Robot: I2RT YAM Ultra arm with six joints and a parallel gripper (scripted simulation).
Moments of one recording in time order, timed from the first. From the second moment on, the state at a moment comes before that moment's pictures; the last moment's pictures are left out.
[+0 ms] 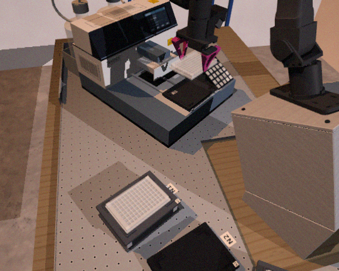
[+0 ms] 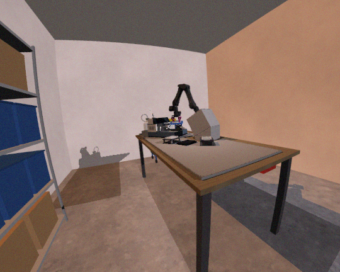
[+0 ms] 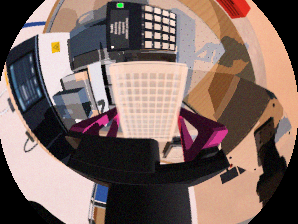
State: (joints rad) arm -1.10 1.42 0.88 -0.52 0.03 1.41
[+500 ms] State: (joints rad) arm -0.86 1.45 0.85 -0.49 0.12 1.24
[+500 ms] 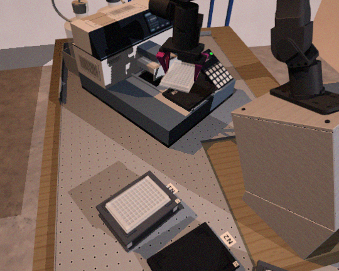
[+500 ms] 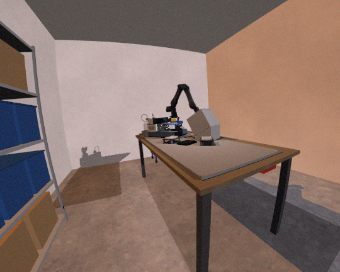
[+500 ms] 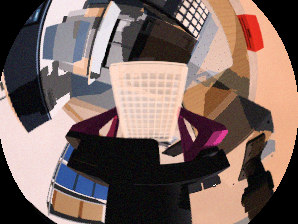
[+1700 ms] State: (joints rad) arm -0.57 1.58 0.89 -0.46 0.27 1.17
